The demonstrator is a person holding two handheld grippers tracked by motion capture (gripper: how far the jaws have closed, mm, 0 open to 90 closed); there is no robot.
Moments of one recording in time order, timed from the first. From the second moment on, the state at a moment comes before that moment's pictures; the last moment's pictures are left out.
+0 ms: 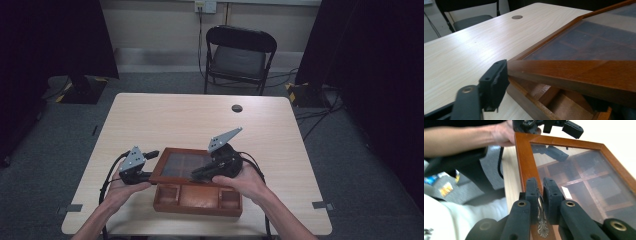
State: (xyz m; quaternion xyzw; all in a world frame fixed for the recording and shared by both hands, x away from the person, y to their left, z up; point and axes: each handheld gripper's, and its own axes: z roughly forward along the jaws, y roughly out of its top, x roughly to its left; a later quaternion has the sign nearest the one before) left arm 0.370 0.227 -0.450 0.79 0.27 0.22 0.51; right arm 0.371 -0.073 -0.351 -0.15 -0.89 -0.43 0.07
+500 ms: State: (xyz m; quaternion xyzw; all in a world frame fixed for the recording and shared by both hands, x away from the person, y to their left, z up) left arm 0.374 0.226 -0.445 0.79 0.27 0.21 0.51; right arm 0.368 -0.101 -0.337 -0.18 -0.85 -0.49 0.03
